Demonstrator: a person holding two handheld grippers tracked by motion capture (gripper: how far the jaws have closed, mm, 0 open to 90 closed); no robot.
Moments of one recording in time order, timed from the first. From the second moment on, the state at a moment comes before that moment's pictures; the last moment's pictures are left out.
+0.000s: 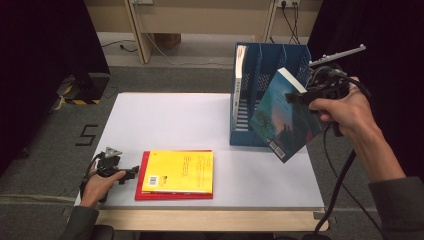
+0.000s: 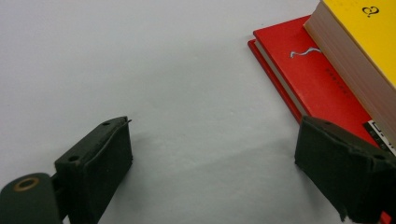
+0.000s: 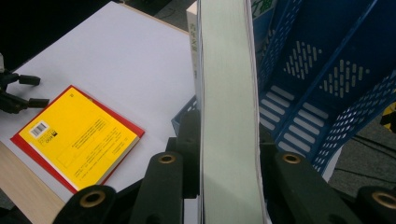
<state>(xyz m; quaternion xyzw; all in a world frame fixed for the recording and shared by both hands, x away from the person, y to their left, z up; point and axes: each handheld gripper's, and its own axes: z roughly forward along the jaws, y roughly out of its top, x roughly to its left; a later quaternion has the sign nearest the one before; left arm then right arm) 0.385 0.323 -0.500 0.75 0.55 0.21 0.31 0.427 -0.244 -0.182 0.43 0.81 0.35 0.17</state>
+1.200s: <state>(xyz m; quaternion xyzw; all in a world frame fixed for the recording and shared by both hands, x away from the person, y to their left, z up) 0.385 0.322 -0.500 0.75 0.55 0.21 0.31 0.537 -0.251 -0.183 0.53 0.74 0.34 0.21</state>
